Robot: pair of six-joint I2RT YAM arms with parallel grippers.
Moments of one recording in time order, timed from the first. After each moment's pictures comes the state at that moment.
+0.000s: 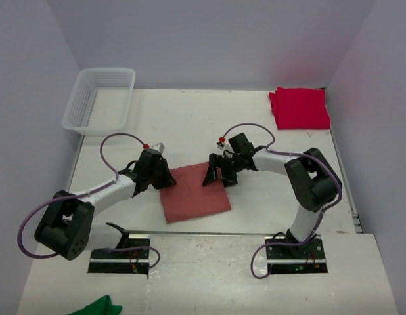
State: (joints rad) left arm -0.46 1.30 0.56 -0.14 0.12 -0.70; right arm 0.54 1.79 0.95 -0.25 -0.64 0.56
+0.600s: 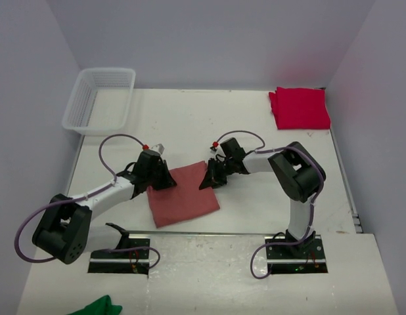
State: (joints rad) left arm -0.46 1.27 0.54 -0.14 0.14 -0.70; right arm 0.59 1.95 0.95 -0.03 -0.70 0.74
